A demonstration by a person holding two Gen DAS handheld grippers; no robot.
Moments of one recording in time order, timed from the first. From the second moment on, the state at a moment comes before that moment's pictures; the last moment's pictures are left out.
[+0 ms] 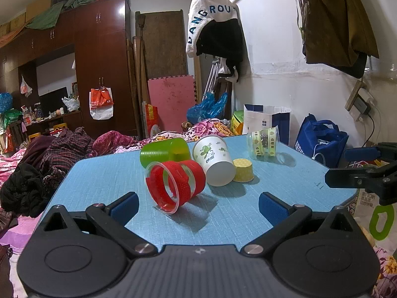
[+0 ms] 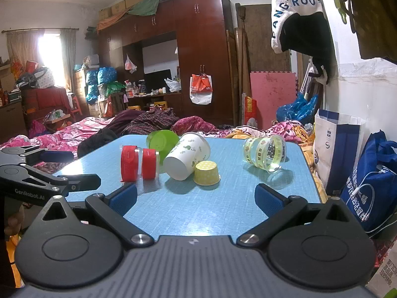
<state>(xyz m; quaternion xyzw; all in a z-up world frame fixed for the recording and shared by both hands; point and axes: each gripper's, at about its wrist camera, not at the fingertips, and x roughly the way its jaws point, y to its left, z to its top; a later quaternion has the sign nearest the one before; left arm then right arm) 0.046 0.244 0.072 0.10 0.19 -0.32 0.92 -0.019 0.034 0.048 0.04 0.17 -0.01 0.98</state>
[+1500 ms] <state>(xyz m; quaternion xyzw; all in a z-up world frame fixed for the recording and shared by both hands) 0.047 0.242 0.068 0.10 0.19 -0.32 0.92 -0.019 0.034 0.048 0.04 0.17 -0.01 0.98</state>
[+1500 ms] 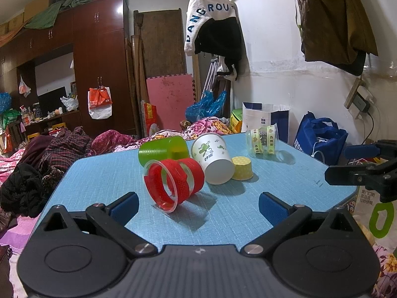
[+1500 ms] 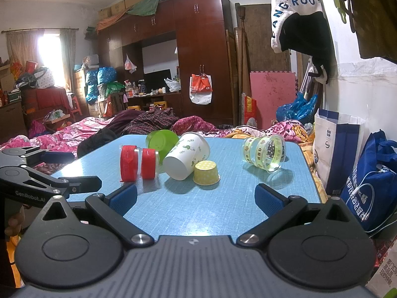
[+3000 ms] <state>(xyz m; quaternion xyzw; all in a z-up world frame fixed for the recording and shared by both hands) 0.235 -0.047 0.093 0.51 0.12 -0.71 0.47 0.061 -0.080 0.022 0.21 0.27 -0.13 0.93</state>
